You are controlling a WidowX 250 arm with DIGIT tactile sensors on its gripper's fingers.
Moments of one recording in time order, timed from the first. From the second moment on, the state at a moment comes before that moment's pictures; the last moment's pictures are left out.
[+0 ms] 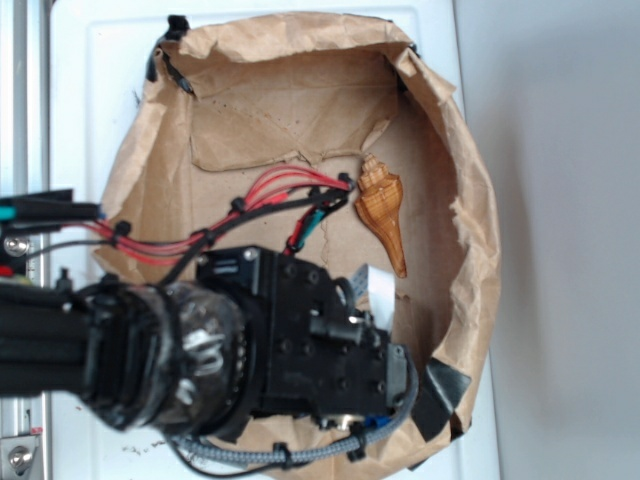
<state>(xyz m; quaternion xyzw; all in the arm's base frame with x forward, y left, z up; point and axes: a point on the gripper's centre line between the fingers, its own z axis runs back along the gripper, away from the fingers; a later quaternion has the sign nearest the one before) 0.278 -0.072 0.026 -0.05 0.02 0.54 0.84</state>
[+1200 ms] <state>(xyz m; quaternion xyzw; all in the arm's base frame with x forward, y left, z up) 0.273 0.026 0.131 -0.02 -0.11 0.37 0.92</state>
